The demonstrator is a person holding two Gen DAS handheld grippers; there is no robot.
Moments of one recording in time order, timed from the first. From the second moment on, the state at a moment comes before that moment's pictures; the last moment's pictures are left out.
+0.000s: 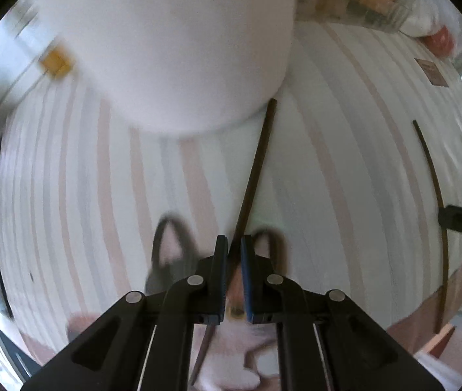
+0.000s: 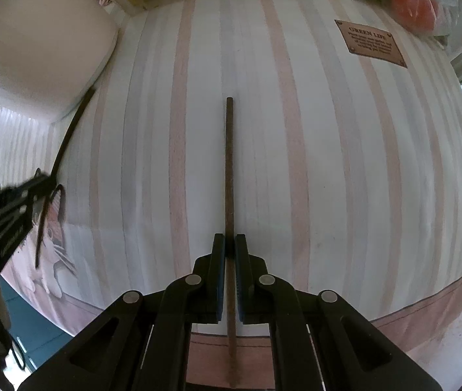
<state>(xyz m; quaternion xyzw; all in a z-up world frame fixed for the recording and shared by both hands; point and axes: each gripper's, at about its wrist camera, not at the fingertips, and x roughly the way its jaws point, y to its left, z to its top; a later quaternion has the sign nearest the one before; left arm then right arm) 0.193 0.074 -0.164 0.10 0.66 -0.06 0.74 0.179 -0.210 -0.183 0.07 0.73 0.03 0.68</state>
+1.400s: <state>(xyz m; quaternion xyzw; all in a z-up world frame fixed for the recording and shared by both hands) 0.209 0.136 -0.163 -0.04 0.70 0.02 0.71 0.195 -0.132 -0.208 0.10 0.74 0.05 0.66</state>
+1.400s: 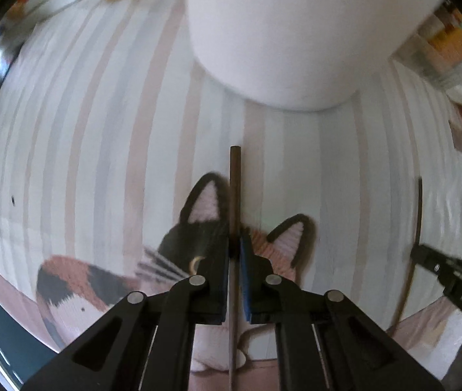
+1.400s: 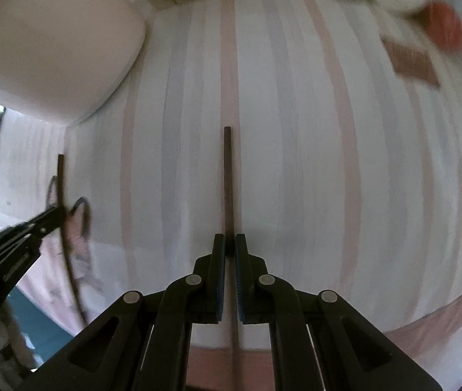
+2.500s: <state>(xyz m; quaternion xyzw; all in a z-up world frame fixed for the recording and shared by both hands) 0.148 0.096 -0.123 0.04 0.66 -0.03 0.75 0.130 -0.081 -0.196 0.08 0.71 0.07 0.70</state>
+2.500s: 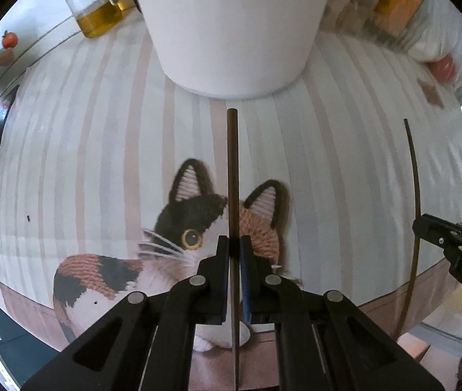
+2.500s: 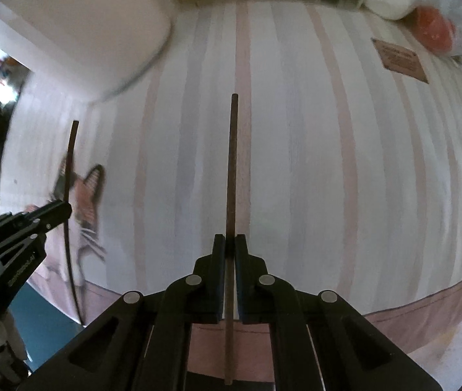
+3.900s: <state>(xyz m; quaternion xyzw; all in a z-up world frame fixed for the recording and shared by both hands) 0.159 0.125 0.093 -0.03 0.45 -0.03 0.89 0.206 -0.108 0.035 0.17 0.48 0.15 0.85</state>
